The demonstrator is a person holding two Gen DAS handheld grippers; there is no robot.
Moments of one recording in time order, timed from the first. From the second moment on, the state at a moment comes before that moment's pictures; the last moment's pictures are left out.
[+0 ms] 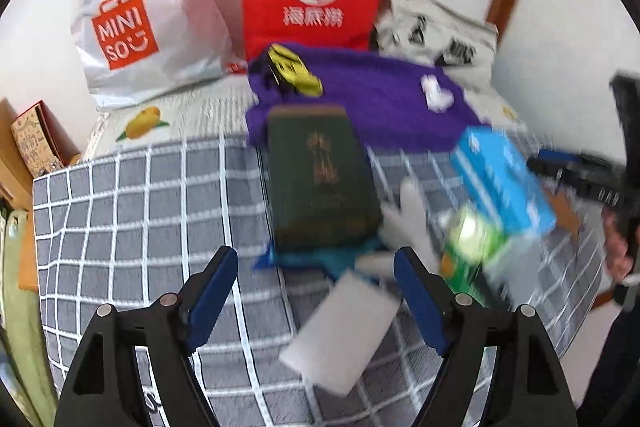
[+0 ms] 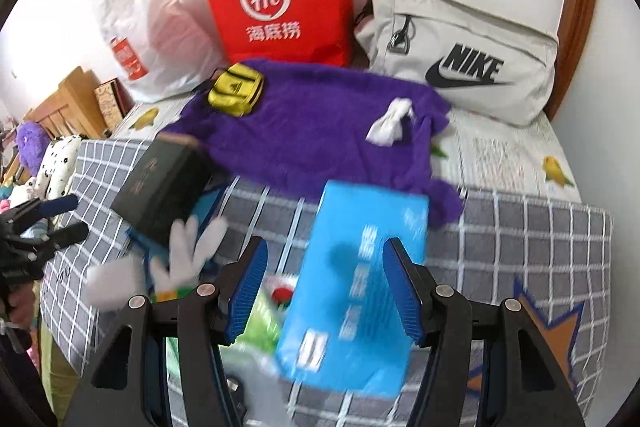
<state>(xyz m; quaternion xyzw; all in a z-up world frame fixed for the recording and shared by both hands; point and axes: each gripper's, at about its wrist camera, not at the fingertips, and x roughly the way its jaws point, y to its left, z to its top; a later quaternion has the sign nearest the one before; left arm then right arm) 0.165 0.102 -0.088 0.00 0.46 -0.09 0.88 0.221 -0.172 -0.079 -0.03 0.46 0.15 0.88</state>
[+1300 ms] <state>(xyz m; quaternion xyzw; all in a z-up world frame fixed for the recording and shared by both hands) 0.135 0.066 -0.153 0.03 0.49 -0.06 0.87 0.135 -0.166 -0.159 -0.02 0.48 0.25 0.84</state>
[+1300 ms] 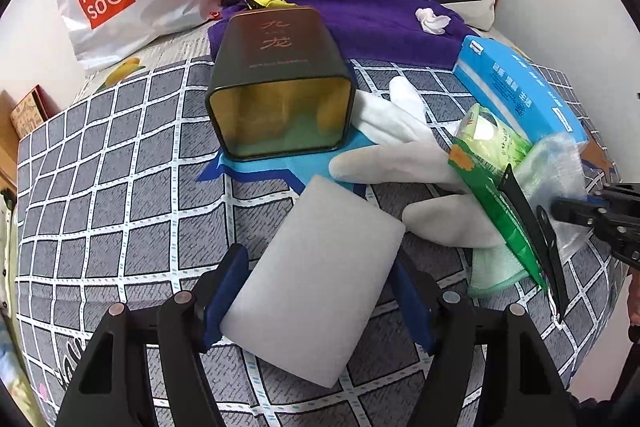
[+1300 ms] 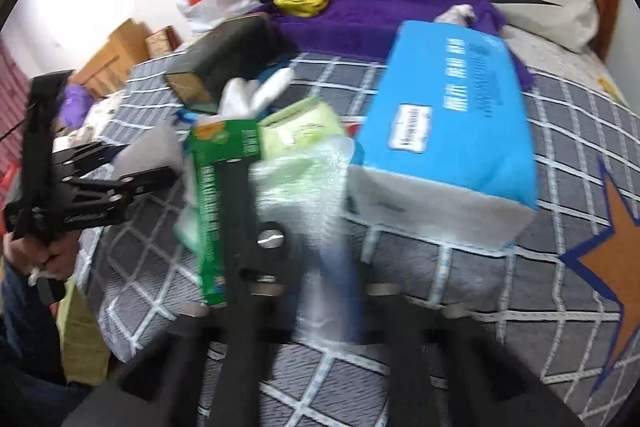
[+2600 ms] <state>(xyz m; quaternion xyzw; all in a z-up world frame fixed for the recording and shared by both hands) 0.127 0.068 -0.148 0.01 0.49 -0.07 0.87 0.138 -0.193 -0.154 0.03 0.48 0.19 0.86</state>
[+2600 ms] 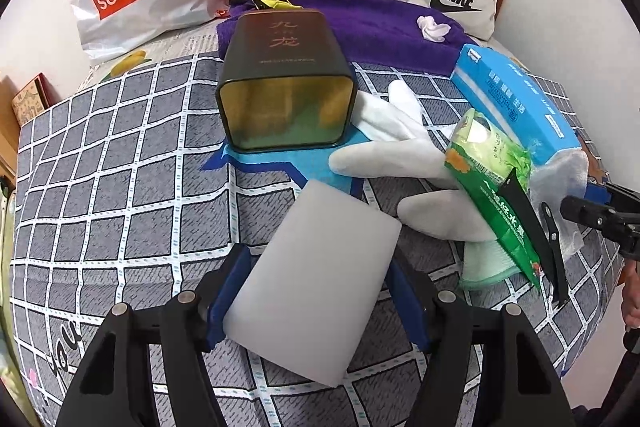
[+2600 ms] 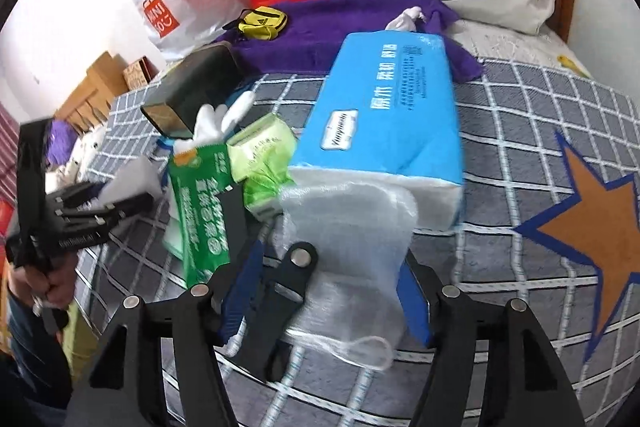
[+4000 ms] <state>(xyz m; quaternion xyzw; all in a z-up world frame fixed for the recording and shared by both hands) 0.119 0.093 -0.071 -0.04 0.42 -0.04 0.91 0.142 -0.198 -0.062 0.02 0.40 0.19 0.90</state>
